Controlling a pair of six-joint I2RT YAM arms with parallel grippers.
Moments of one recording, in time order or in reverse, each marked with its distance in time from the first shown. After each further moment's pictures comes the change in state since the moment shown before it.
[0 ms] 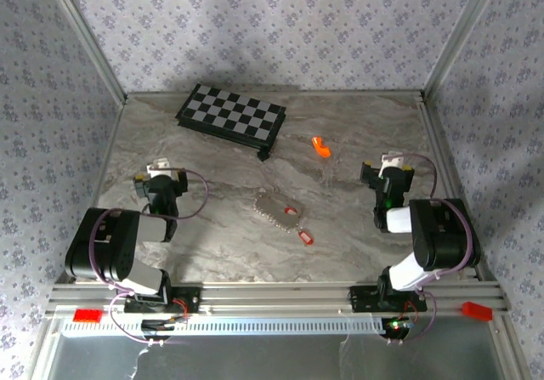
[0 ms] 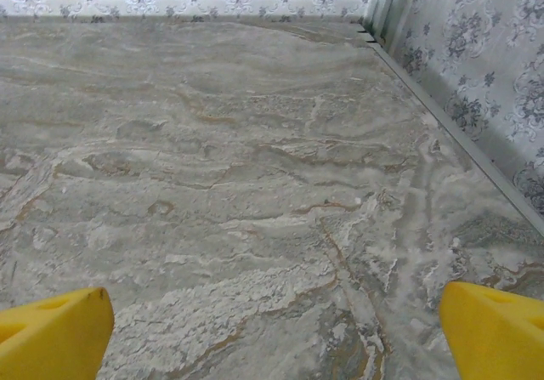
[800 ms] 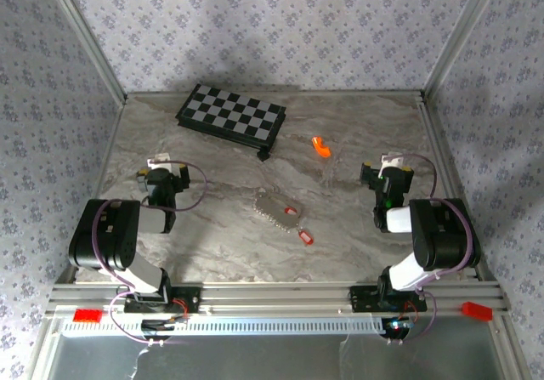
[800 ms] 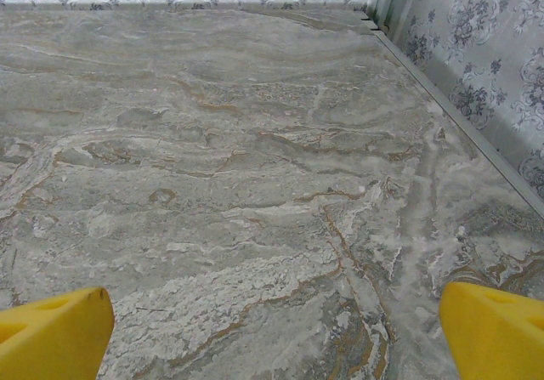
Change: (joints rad) left arm 0.044 0.072 0.076 -0.055 0.119 -0.012; right arm 0.001 0.000 0.000 -0.023 -0.003 0.007
